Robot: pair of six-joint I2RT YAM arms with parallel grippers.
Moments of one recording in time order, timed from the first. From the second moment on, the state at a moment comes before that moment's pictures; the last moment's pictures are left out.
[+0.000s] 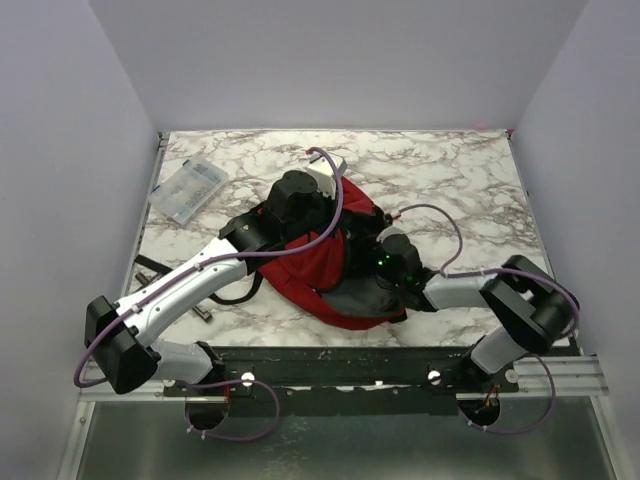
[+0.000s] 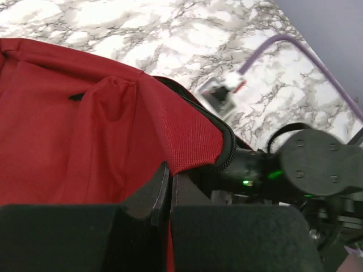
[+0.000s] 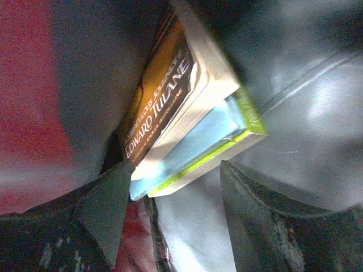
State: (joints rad) left arm -0.85 1.30 1.22 -0.30 -0.02 -0.29; right arm 0.77 1.60 0.50 0.75 0.04 0.91
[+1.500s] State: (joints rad) left arm -0.56 0.84 0.70 -0.51 0.17 -0.76; right arm 1.01 1.33 0.65 -0.01 -0.32 0.86
